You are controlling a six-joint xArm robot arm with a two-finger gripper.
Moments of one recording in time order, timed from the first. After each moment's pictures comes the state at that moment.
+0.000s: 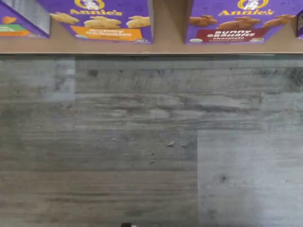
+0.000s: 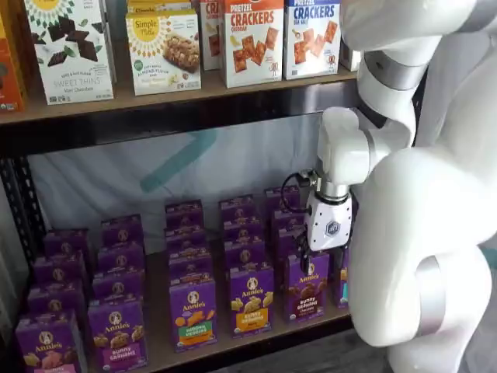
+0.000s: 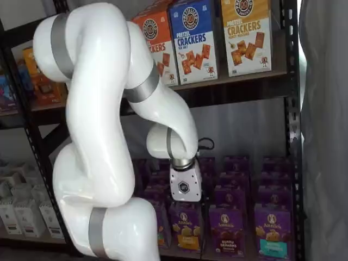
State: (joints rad) arm -0.06 -0.08 -0.40 0.05 0.45 -0.09
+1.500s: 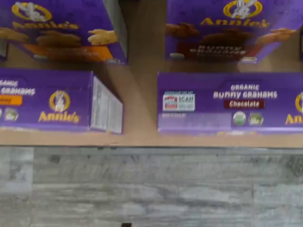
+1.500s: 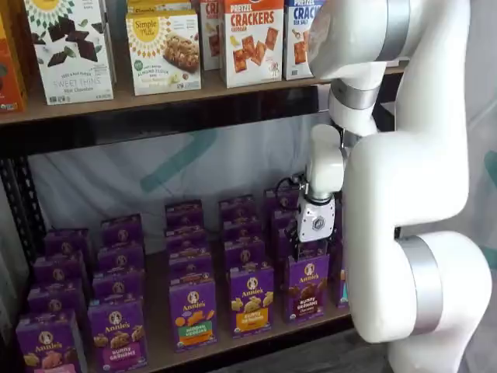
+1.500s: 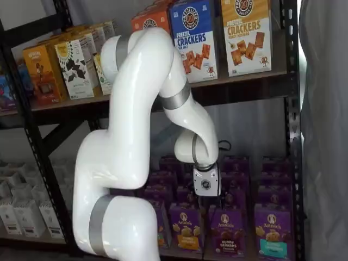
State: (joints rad) arm -0.11 0.51 -0.89 0.06 0.30 -0.16
